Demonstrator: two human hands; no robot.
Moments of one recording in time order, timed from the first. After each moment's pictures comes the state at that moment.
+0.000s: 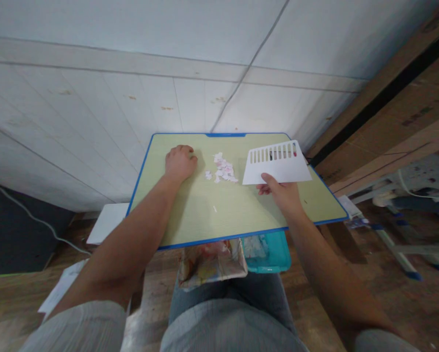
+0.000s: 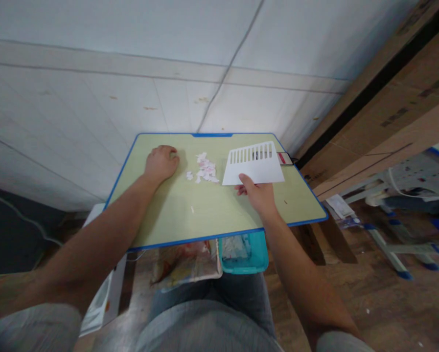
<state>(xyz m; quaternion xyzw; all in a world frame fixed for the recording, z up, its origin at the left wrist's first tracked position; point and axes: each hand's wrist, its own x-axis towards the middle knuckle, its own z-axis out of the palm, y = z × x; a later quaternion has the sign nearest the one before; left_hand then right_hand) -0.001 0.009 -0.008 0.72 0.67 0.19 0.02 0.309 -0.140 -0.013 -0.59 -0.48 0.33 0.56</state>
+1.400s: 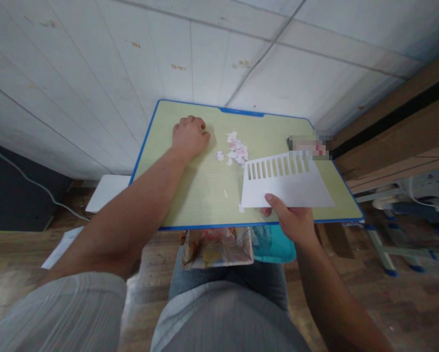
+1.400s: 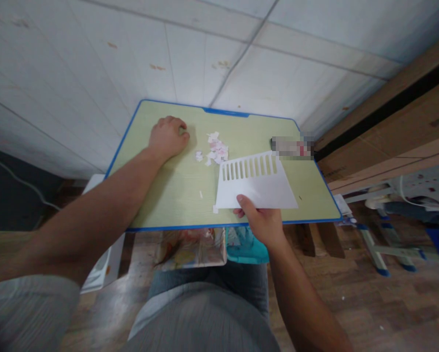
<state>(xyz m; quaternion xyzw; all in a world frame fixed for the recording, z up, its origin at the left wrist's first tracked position) 0.003 0.009 -0.010 0.72 0.64 0.24 0.06 0.280 -0.230 -0.007 -0.61 -0.58 0.29 0.45</state>
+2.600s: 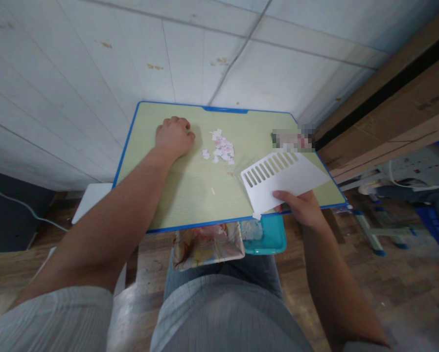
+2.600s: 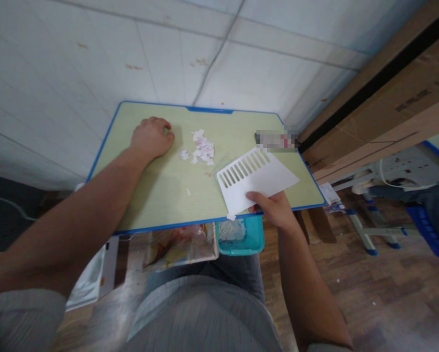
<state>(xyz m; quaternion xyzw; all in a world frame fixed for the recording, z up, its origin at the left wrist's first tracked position) 0.006 -0.004 0.011 0.75 0.65 0.16 0.05 0.337 -0.223 -0.003 -0.59 -0.53 0.39 0.46</state>
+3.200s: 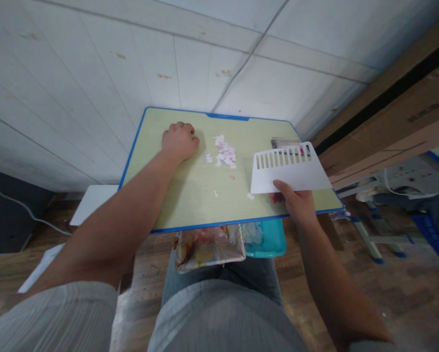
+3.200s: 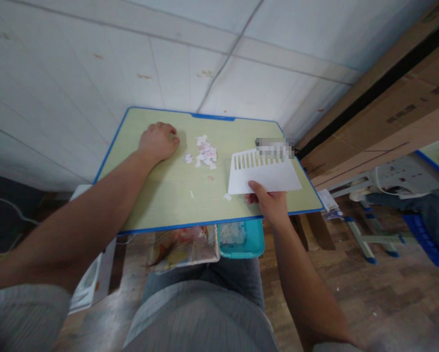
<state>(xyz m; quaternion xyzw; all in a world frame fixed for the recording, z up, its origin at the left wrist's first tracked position) 0.005 0.002 0.005 0.74 0.65 0.17 0.05 0.327 -0.206 -0.009 -0.63 -0.50 0.31 0.51</state>
